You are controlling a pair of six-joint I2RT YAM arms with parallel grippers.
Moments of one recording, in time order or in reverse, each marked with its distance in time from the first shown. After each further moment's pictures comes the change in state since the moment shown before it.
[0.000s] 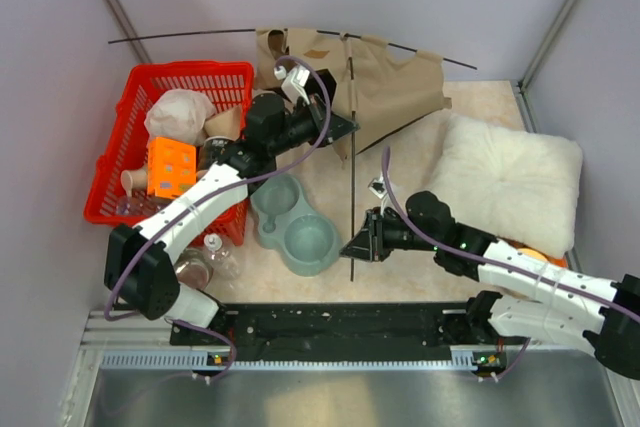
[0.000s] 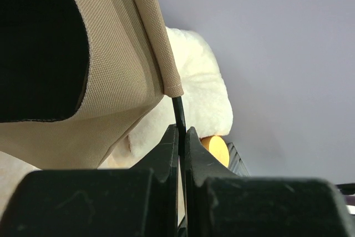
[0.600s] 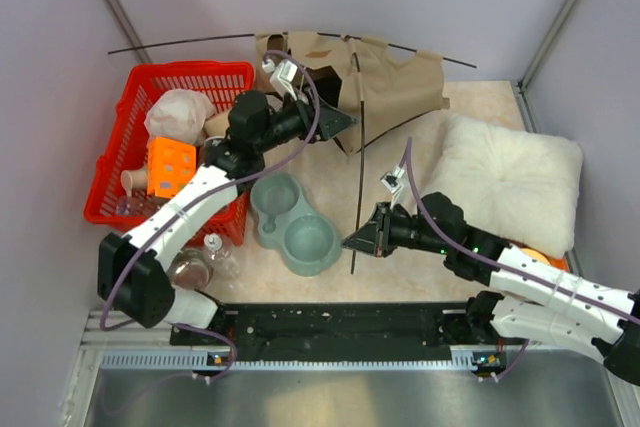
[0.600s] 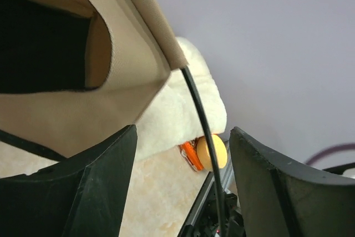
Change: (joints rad) left arm 0.046 -0.023 -0.005 0.043 0.092 0.027; right arm 0.018 -0.085 0.018 -0.011 0.107 0.101
